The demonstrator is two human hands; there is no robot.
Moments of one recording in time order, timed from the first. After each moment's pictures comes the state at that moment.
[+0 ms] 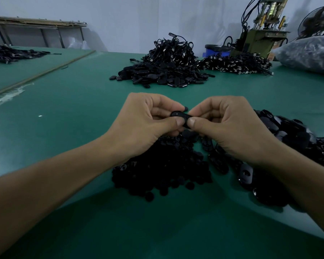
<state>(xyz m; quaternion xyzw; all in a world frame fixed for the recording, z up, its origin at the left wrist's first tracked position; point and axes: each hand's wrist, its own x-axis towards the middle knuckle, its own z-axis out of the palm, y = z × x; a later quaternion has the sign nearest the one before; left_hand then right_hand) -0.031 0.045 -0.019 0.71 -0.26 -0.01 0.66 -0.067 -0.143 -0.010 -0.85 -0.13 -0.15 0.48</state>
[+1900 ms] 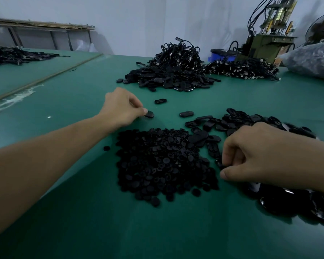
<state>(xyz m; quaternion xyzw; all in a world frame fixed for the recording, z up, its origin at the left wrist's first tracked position) 0.070 0.086 -0.030 0.91 -0.09 0.12 0.39 -0.097 -0.159 0.017 -0.99 -0.06 0.07 0.08</state>
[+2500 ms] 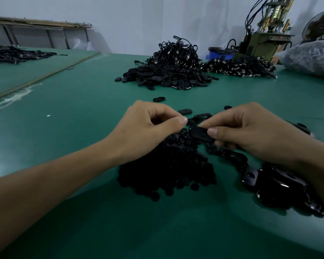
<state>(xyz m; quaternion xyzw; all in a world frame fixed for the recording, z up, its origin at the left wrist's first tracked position) -0.021 0.060 -0.027 0.79 -0.32 0.07 0.52 -0.080 -0.162 0.008 -0.89 -0.11 -0.02 0.44</state>
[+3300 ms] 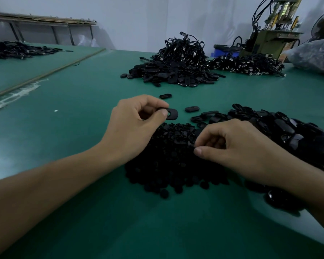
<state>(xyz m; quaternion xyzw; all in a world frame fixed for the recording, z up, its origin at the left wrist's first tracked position) -0.013 0.077 -0.045 0.78 -0.22 0.18 0.55 -0.081 -0.137 -0.018 -0.95 -0.16 -0.06 0.28</state>
